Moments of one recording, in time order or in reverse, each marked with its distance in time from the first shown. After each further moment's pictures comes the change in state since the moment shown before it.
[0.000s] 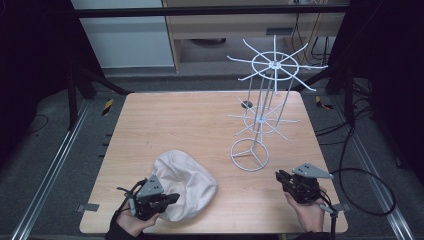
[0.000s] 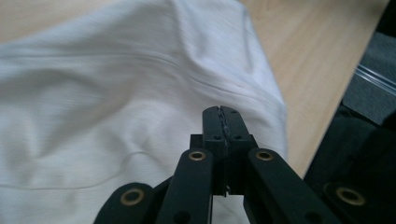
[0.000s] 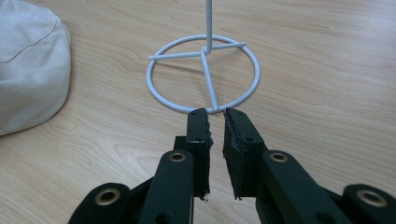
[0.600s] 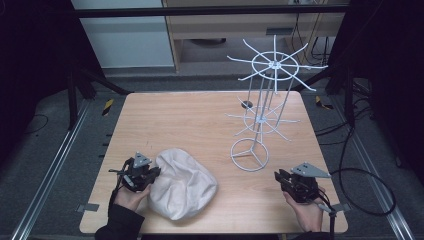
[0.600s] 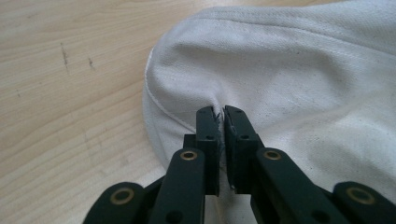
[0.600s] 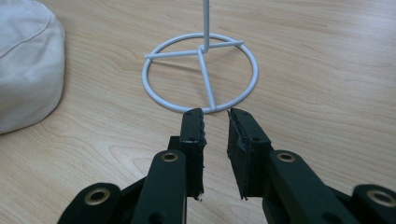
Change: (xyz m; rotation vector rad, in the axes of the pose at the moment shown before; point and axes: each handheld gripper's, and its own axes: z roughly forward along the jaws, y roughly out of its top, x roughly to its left) left arm 0.085 -0.006 0.011 0.020 0.361 -0.219; right arm 0.001 0.000 0.004 0.004 -0.013 -0.001
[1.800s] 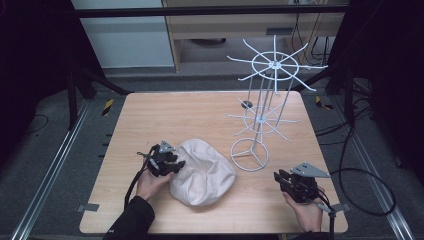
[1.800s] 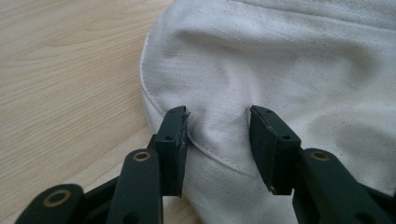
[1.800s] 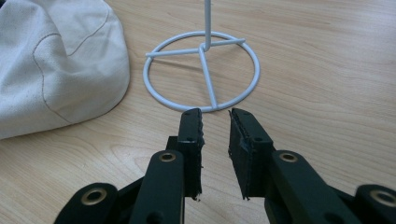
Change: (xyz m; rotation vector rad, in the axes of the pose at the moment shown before) left arm -0.010 0.043 0.071 0.017 -0.118 0.070; right arm 0.000 0.000 0.001 0.008 0.003 0.005
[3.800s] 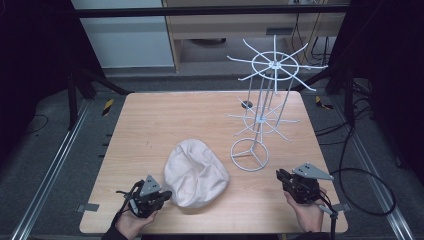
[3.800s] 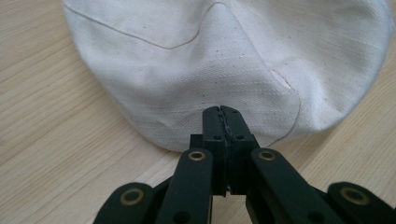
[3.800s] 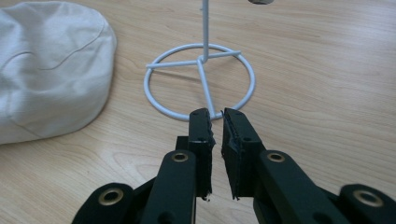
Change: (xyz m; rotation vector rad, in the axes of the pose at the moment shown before) left arm -0.059 -0.073 -0.079 -0.005 -0.054 0.076; right arm 0.003 0.003 -0.008 -0.040 -0.019 -0.005
